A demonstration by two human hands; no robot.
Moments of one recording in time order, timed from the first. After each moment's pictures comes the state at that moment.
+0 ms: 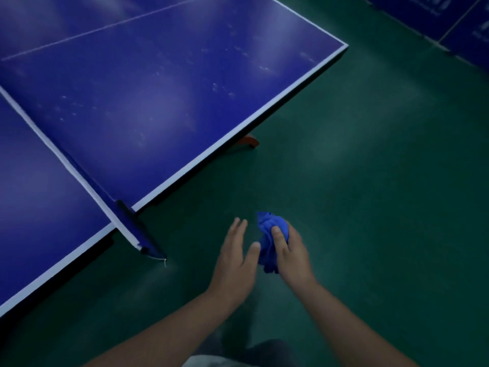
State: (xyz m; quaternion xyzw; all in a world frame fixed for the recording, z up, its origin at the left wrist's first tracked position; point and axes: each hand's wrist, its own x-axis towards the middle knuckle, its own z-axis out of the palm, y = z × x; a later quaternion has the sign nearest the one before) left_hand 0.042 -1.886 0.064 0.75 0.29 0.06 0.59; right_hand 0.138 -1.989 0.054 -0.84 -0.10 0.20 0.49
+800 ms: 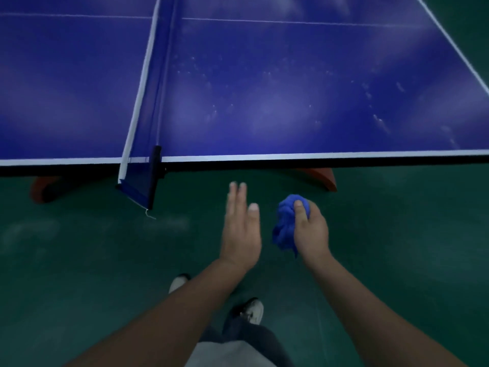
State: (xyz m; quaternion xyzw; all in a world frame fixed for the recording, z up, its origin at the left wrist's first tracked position) left_hand 0.240 -1.917 0.046 0.61 0.54 0.32 0.49; right_hand 0.381 -1.929 0.064 -0.77 -0.31 0.34 0.44
